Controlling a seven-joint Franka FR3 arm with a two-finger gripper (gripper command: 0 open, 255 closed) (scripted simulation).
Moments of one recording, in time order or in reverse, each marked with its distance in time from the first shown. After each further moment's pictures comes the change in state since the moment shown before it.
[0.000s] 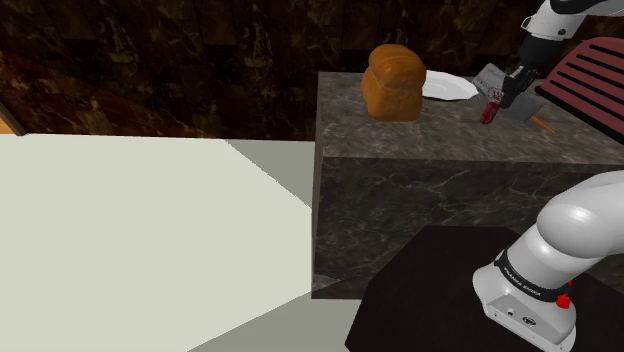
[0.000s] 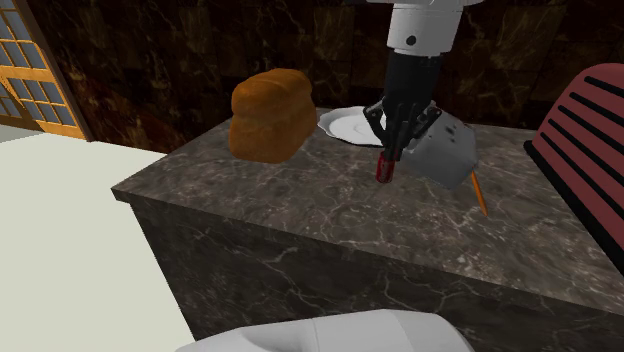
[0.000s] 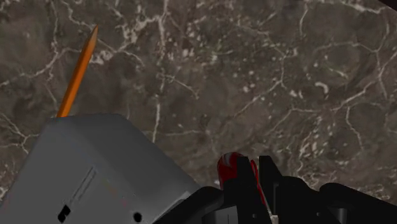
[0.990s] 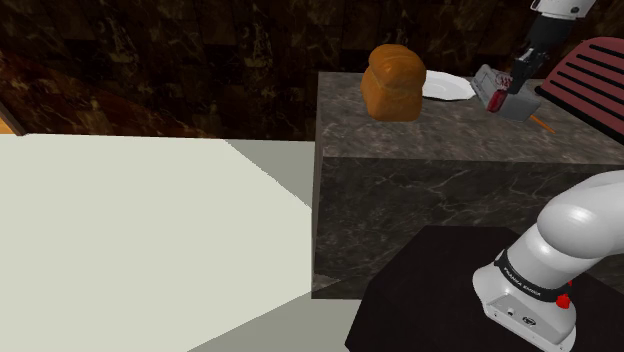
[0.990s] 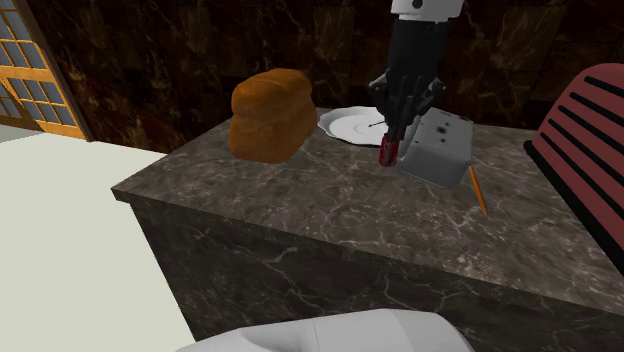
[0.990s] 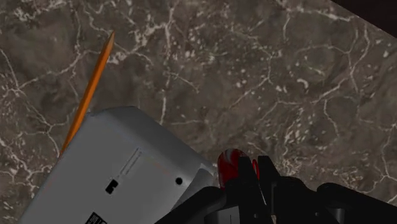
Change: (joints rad) arm 0.009 0.008 0.019 0.107 0.017 -0.100 0.000
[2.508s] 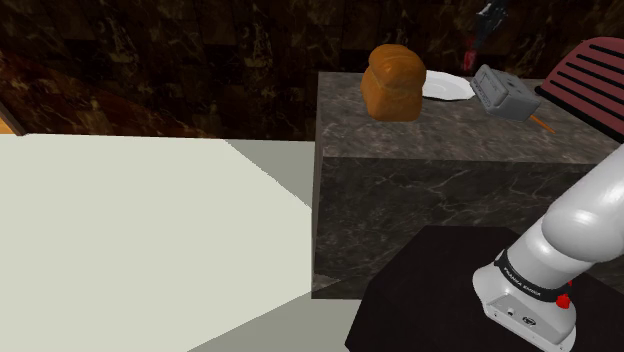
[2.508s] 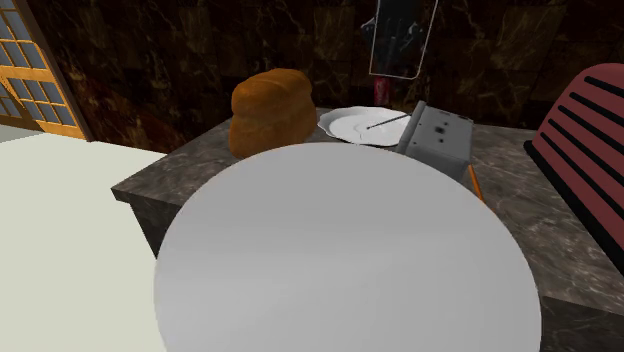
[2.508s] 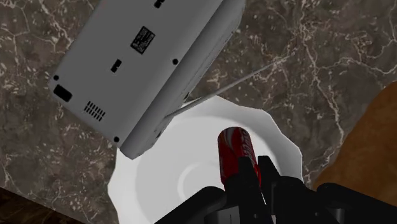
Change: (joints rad) arm 0.090 0.595 -0.103 0.674 0.211 -0.114 -0.104
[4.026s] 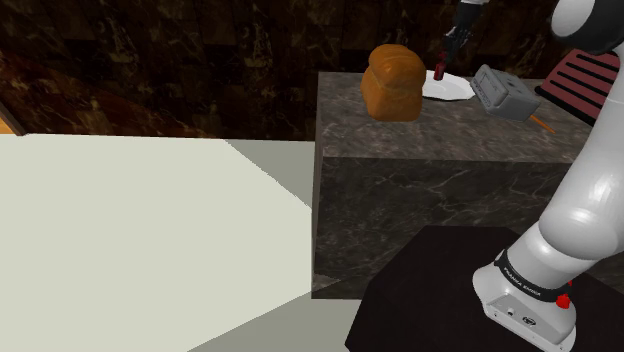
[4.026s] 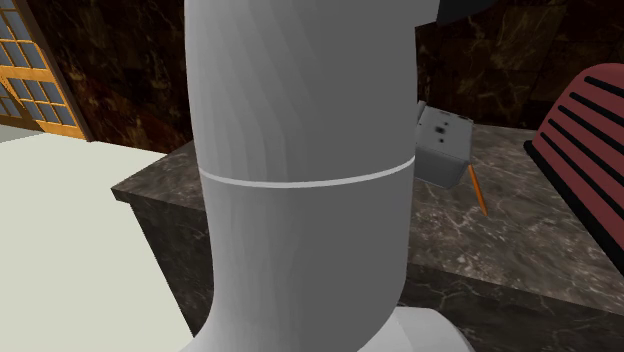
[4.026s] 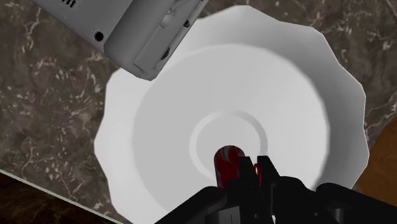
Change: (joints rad) arm -0.050 0.331 -0.028 0.189 0.164 0.095 -0.077
